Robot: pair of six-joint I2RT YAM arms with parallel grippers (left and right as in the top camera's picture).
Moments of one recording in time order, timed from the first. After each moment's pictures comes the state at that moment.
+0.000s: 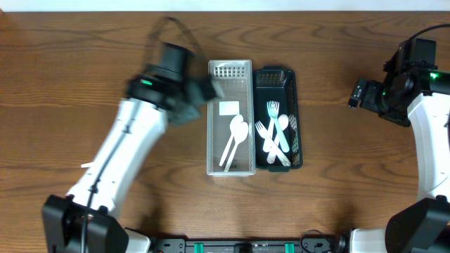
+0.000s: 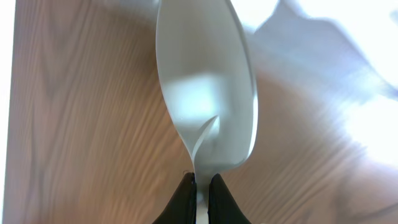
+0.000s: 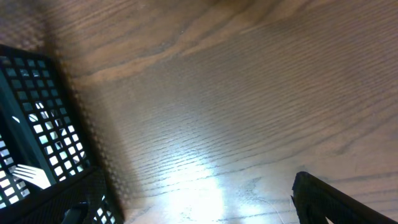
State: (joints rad) left arm -0.39 1.59 1.37 -0.95 -0.05 0.87; right arm -0.18 1.58 1.41 -1.10 -0.03 0.23
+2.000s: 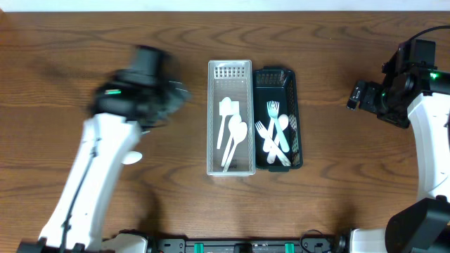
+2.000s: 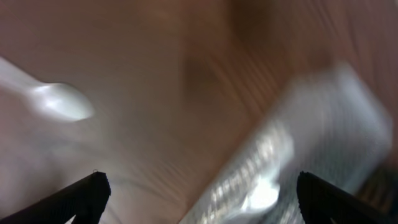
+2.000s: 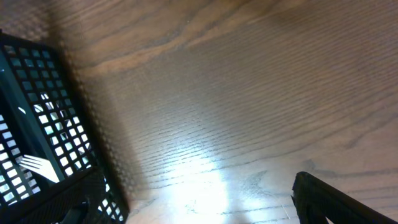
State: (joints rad) left arm -0.16 1.43 1.39 -1.13 -0.09 -1.01; right arm -0.18 1.58 1.41 -1.13 -0.05 0.23
